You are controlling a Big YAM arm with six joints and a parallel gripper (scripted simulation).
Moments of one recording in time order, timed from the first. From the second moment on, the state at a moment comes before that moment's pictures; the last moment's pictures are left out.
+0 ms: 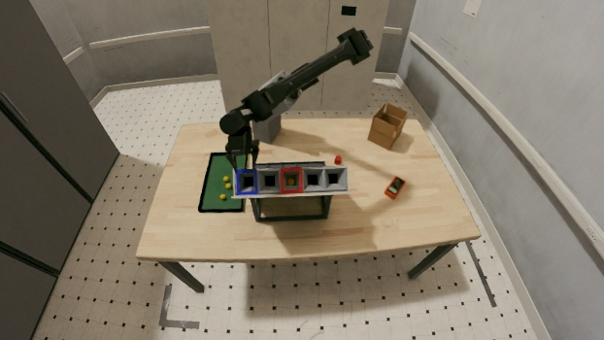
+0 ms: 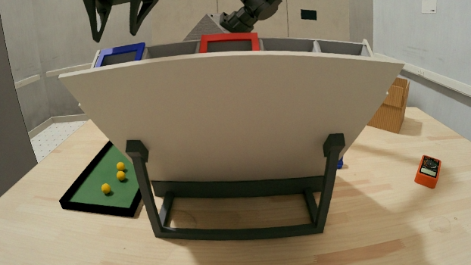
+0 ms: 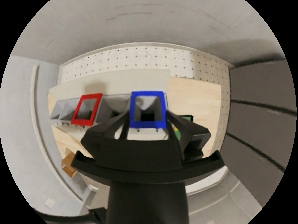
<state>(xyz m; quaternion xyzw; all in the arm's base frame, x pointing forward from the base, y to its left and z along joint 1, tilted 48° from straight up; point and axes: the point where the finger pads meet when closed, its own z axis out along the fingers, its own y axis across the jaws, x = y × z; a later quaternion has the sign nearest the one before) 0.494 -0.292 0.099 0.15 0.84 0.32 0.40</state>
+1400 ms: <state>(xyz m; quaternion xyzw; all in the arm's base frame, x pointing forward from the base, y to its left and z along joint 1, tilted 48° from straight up) 0.480 -0.300 0.105 0.17 0.85 0.34 0.38</state>
